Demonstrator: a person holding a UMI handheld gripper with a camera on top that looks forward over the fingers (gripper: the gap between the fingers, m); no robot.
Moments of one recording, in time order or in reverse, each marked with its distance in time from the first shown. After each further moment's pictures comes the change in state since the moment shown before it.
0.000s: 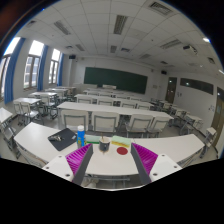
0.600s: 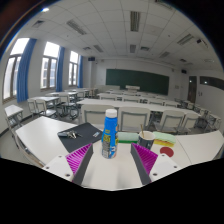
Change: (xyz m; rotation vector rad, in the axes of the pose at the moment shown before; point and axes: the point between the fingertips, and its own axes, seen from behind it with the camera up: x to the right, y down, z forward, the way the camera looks) arm -0.180 0.085 0.195 0.043 -0.250 0.005
